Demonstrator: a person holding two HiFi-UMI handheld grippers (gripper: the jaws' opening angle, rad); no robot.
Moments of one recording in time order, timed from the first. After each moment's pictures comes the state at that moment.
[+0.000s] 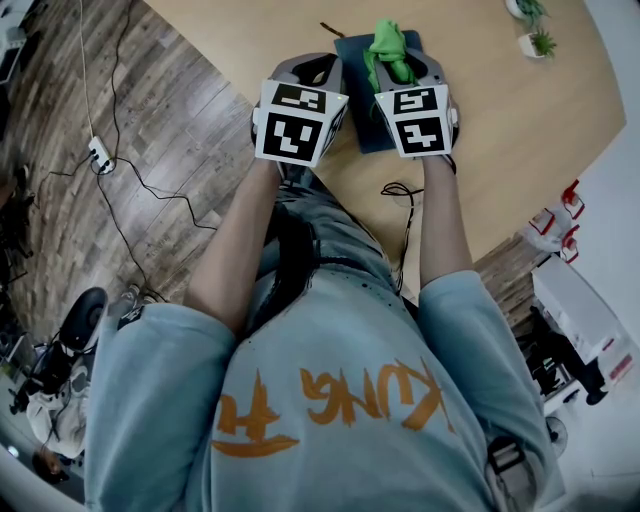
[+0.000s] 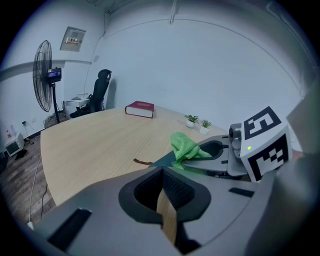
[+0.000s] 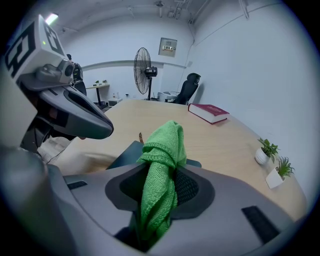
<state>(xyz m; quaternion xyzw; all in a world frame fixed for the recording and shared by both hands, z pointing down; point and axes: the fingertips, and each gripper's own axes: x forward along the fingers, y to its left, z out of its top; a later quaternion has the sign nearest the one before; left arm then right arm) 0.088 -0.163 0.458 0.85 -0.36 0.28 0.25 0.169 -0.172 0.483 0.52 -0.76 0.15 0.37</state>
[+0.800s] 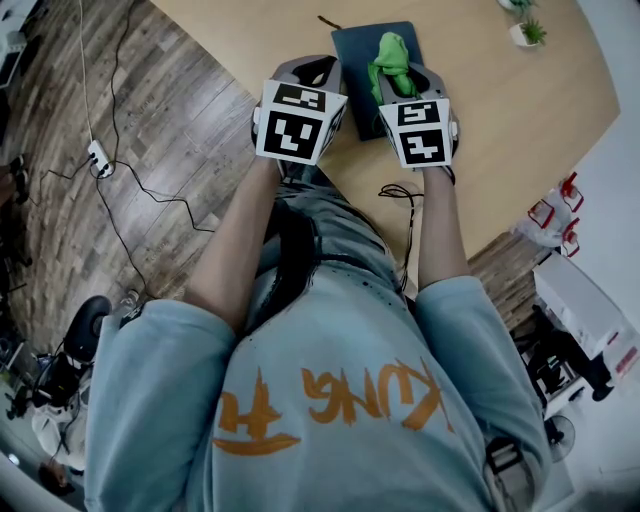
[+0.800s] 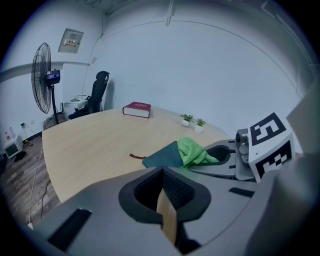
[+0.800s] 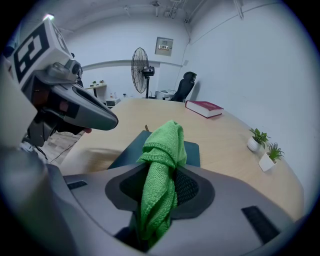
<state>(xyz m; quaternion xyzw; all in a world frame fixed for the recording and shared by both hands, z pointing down) 0.085 -0.137 0.454 0.86 -0.36 0.28 0.24 0.175 -0.124 0.483 0.53 -0.74 0.17 0.37</state>
